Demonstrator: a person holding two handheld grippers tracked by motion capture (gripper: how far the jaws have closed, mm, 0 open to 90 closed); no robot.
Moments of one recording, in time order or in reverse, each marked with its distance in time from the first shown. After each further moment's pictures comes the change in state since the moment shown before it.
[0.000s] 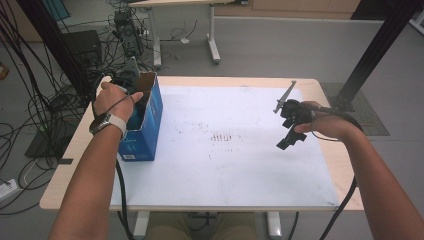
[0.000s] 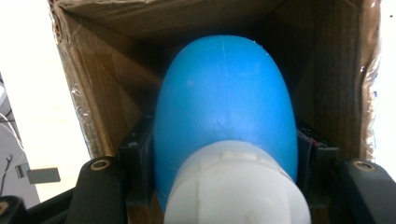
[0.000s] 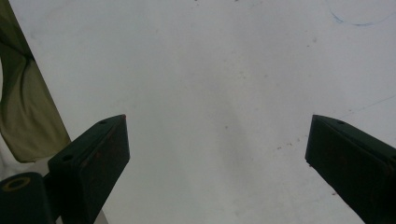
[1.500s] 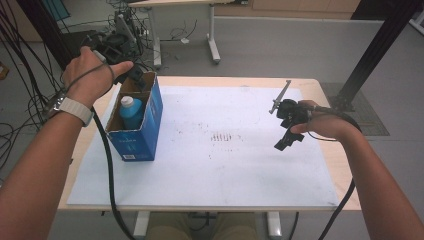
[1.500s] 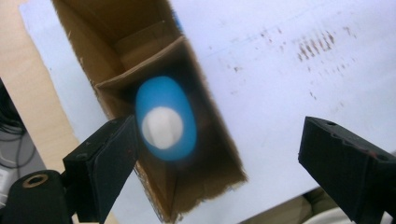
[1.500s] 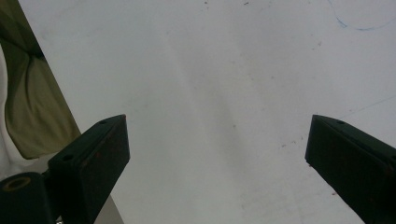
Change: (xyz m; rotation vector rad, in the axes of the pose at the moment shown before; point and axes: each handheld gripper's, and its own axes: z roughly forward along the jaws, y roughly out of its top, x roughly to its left) left arm -0.019 -0.019 -0.130 -0.157 -0.123 0.305; right arm 0.015 0.012 -0.009 0.039 -0.023 -0.010
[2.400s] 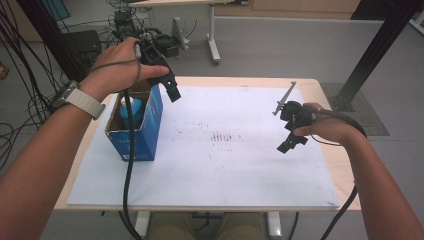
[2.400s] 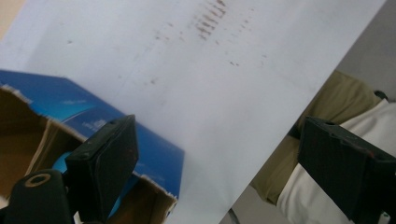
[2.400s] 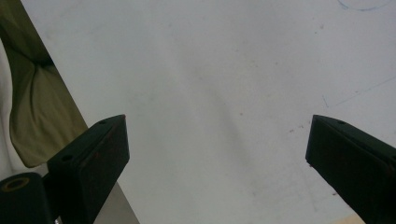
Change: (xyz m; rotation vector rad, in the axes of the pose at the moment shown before) left arm -0.094 0.032 0.010 0.122 -0.139 0.537; right arm 0.008 -0.012 -0.005 -0.004 -0.009 0.061
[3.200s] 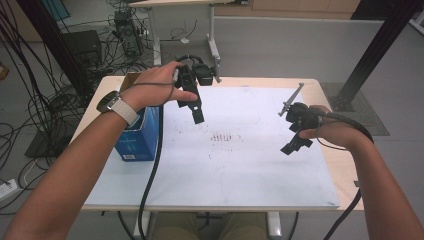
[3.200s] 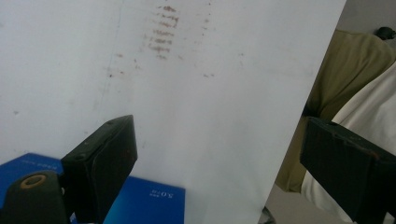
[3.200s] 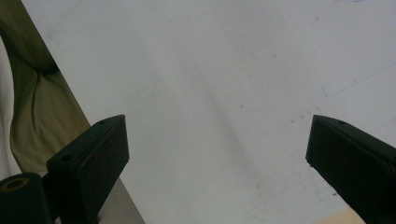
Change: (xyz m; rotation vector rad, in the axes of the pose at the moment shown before) left arm -0.030 0.043 0.070 0.059 -0.039 0.283; right arm 0.004 -0.012 -0.005 -0.031 -0.016 0.027
